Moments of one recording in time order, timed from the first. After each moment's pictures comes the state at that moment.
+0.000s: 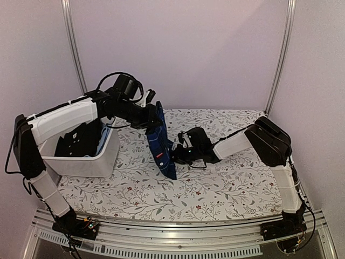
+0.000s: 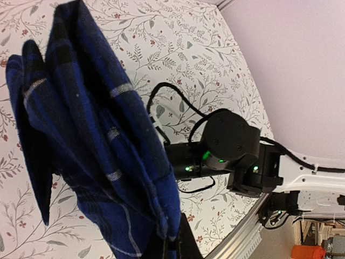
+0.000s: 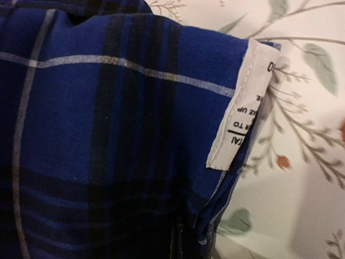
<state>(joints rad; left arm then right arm) -0.65 1.68 1.49 -0.56 0.31 -0.54 0.78 2.26 1.32 0.32 -0.38 0.86</state>
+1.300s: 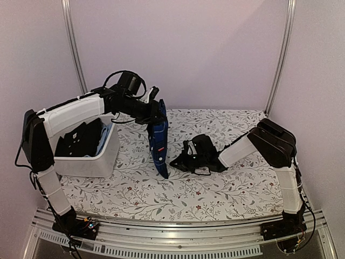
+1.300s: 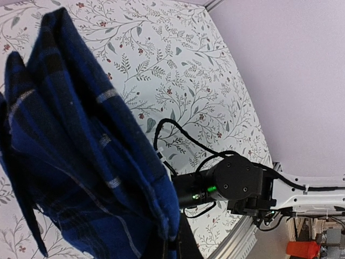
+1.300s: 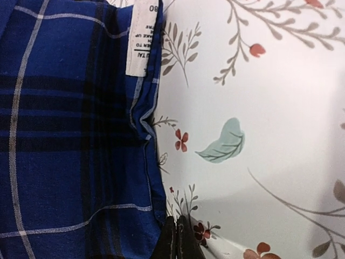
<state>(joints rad) -0.60 1.79 1.60 -0.53 0.41 -0.50 0.81 2.22 1.15 0.52 -0.40 1.08</state>
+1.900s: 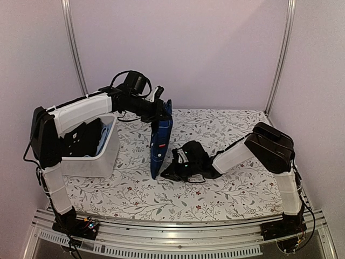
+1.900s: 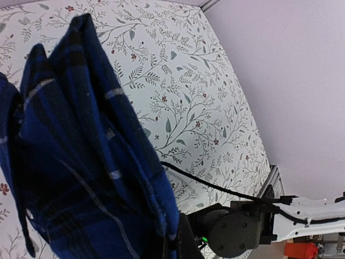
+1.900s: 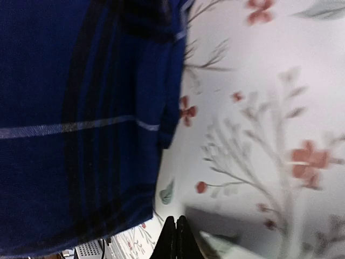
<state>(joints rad) -0.60 1.89 1.68 -0.51 0.44 -0.50 0.91 2.23 1.19 0.46 -0.43 1.09</state>
